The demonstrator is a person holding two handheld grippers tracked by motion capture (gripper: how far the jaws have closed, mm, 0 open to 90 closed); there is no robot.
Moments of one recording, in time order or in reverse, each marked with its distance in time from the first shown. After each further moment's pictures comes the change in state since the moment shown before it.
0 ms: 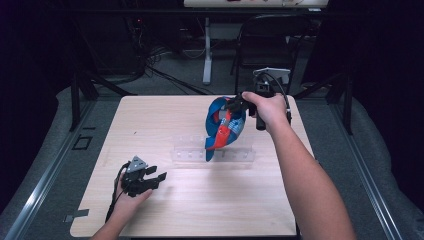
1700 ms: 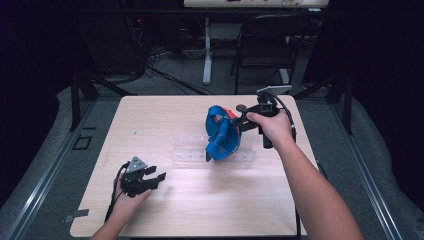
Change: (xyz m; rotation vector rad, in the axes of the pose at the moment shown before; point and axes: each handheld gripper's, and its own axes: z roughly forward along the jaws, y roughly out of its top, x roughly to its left) left arm 0.000 -0.001 -0.001 -0.016 0.006 -0.002; right arm -0.046 -0.021 0.015 0.006 -0.192 -0.043
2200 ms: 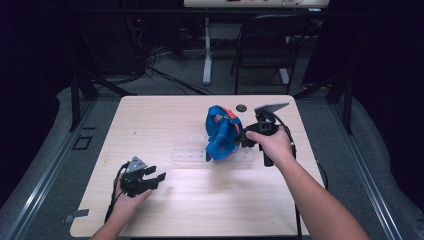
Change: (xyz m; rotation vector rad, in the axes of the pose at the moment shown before) left arm 0.000 0.000 0.000 0.002 0.003 0.002; right arm -0.020 -0.036 0.020 0.032 -0.029 -0.058
